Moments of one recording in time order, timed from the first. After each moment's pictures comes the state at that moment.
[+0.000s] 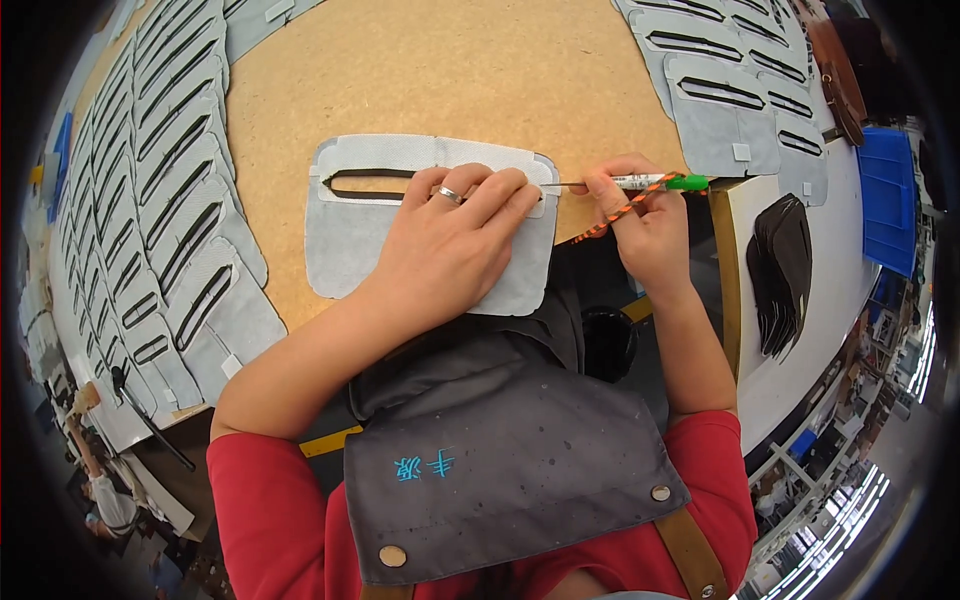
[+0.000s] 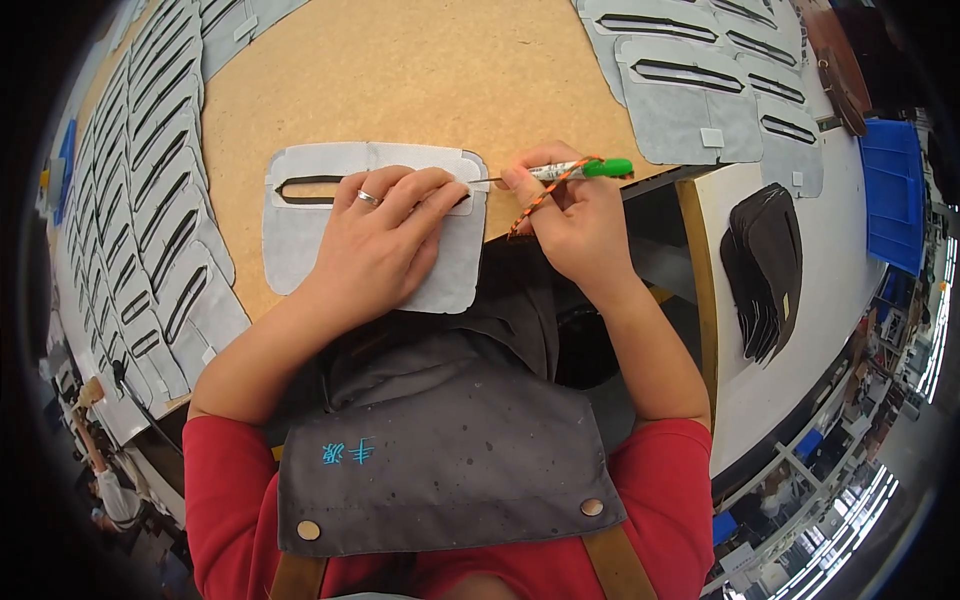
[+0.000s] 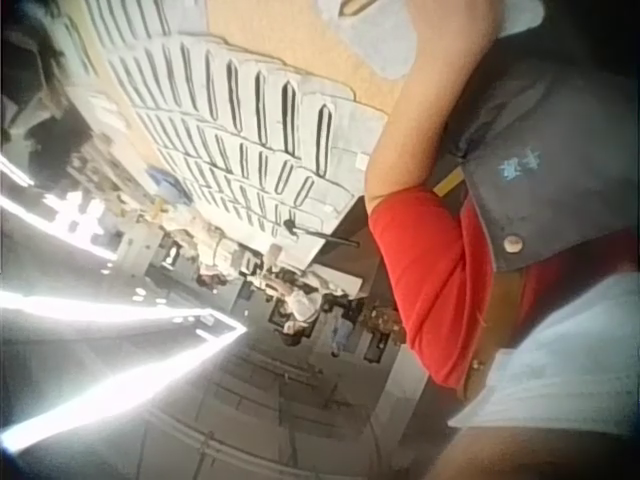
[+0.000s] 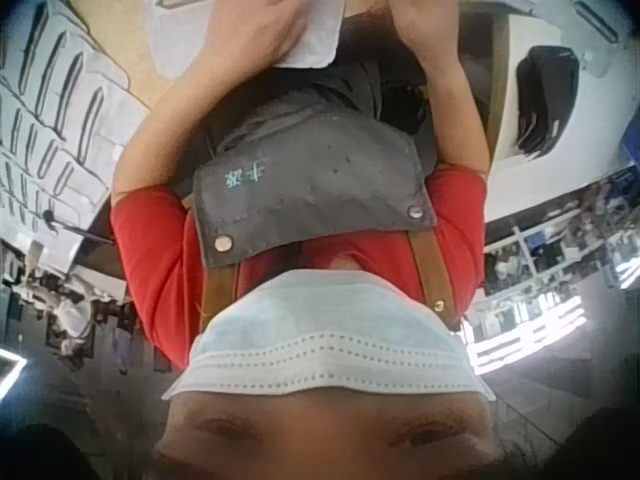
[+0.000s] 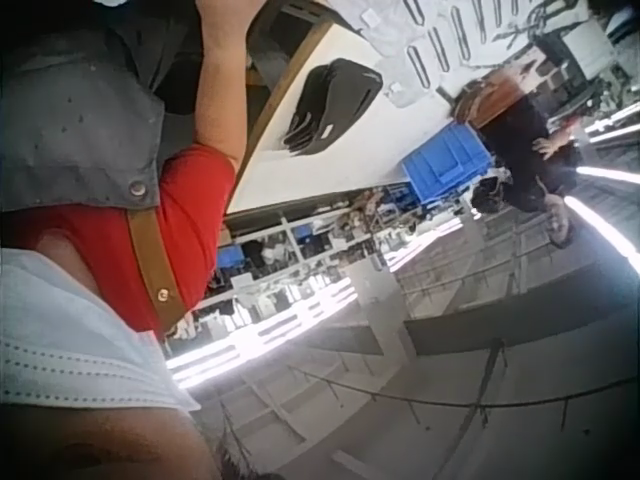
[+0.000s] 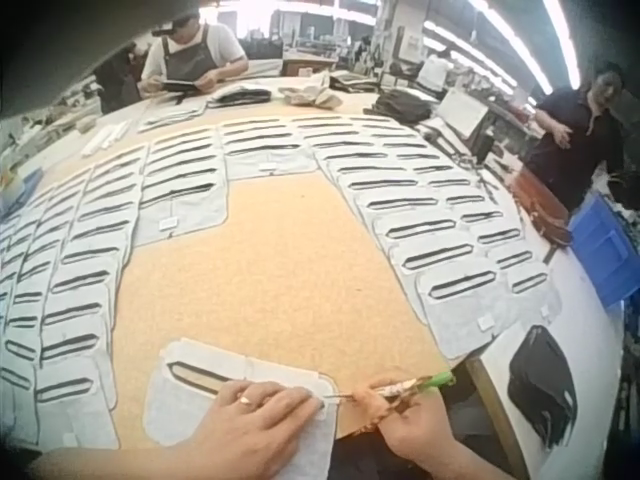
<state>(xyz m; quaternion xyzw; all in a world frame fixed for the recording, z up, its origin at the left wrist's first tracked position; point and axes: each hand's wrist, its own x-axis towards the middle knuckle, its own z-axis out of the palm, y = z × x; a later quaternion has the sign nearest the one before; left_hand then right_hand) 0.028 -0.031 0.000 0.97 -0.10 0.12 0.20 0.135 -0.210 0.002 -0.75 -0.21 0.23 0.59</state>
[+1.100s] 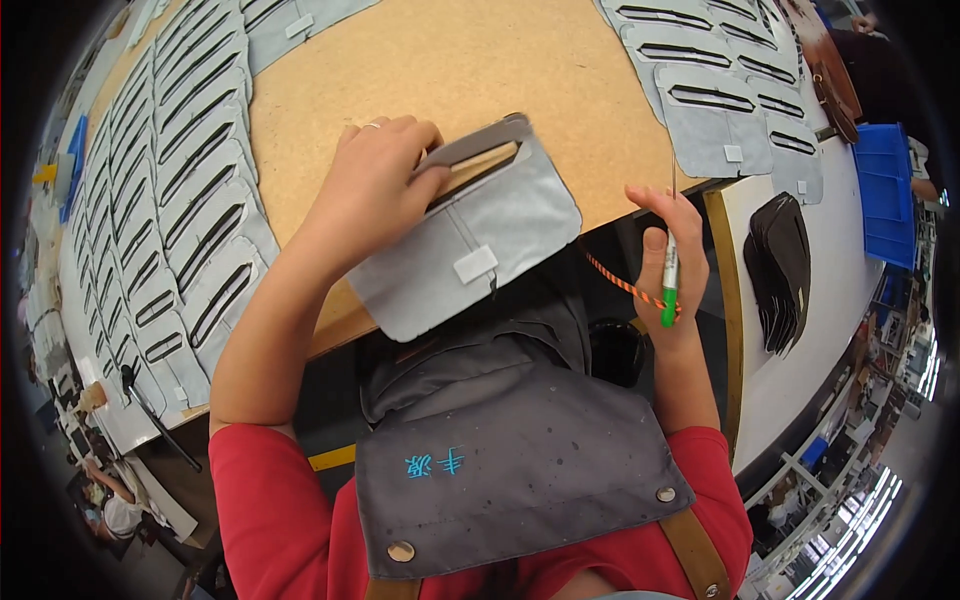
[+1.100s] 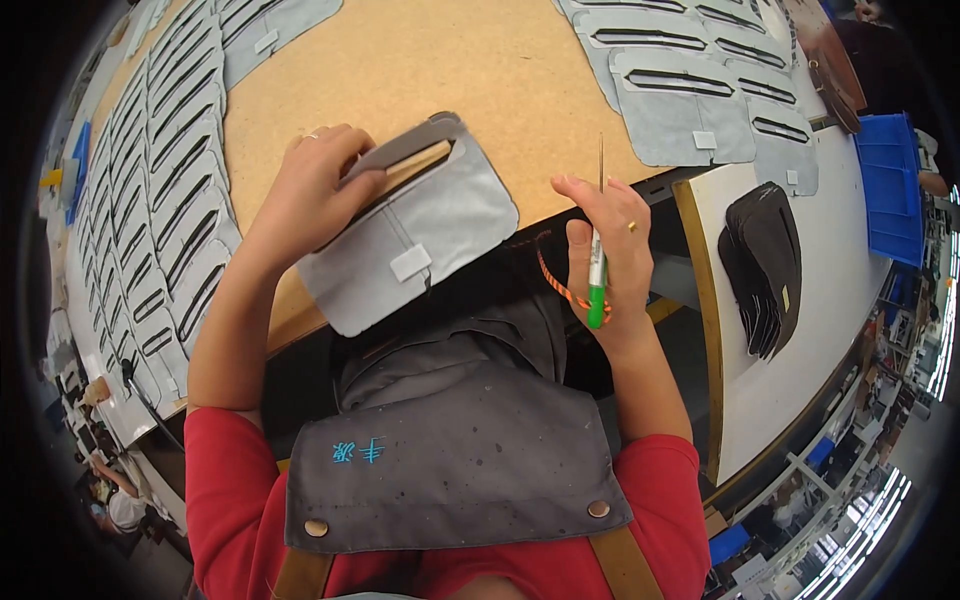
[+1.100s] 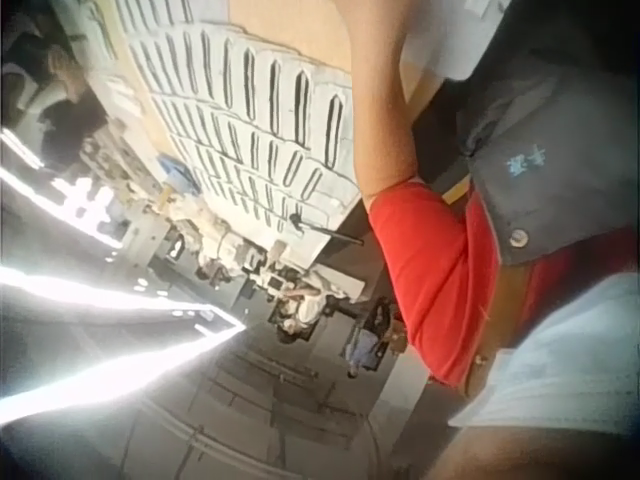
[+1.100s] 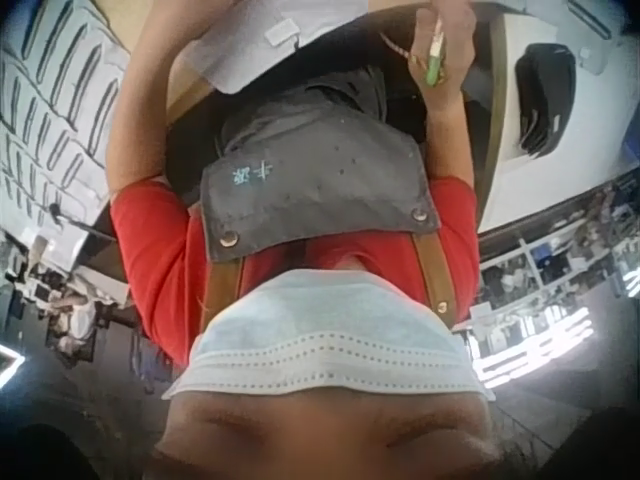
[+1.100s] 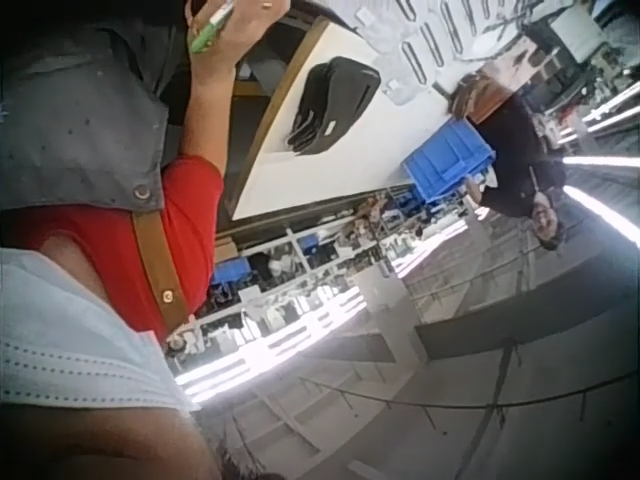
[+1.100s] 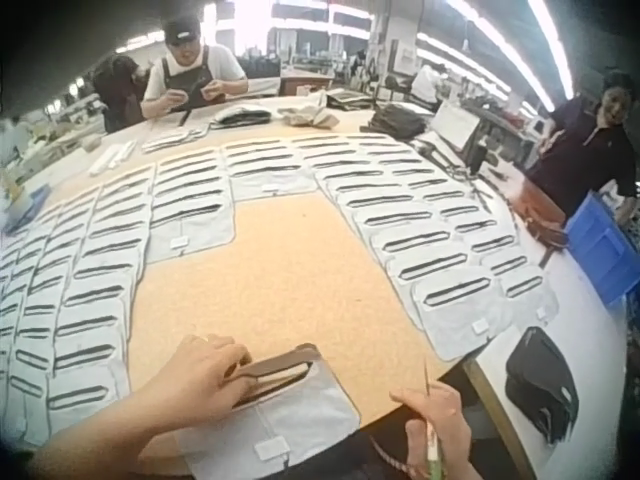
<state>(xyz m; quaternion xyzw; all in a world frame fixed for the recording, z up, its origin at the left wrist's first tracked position) 0.043 0.031 0.033 0.95 0.08 -0.02 0.30 0.114 -0.242 0.002 -0.80 -0.43 -0.16 0.40</state>
